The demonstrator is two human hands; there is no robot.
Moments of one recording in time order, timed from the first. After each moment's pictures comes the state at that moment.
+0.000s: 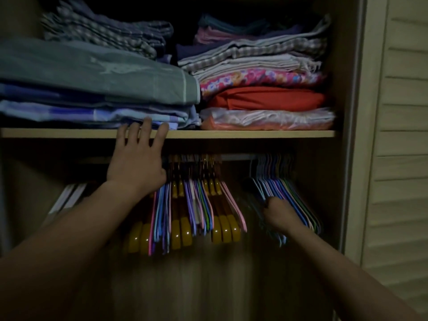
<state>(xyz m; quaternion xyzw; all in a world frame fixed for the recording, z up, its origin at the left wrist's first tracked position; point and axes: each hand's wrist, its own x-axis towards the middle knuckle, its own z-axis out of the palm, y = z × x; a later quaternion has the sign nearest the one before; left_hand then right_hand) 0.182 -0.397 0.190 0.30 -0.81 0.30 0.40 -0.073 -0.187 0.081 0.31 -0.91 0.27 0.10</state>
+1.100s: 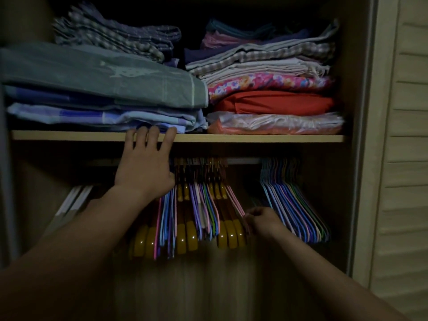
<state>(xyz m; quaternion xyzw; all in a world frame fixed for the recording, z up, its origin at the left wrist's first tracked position) 0.185 -0.395 0.190 0.29 -0.82 0.31 0.40 -0.045 -0.222 0.075 0.30 -0.79 0.52 -0.12</state>
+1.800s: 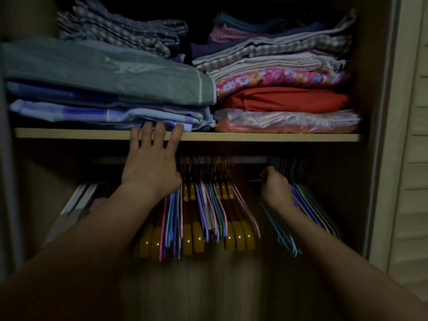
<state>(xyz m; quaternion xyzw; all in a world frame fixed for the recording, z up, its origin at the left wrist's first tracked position) 0.177 -0.401 0.189 0.30 -0.81 0.32 0.40 -0.066 -0.243 0.132 0.32 -0.84 0.35 0.25</state>
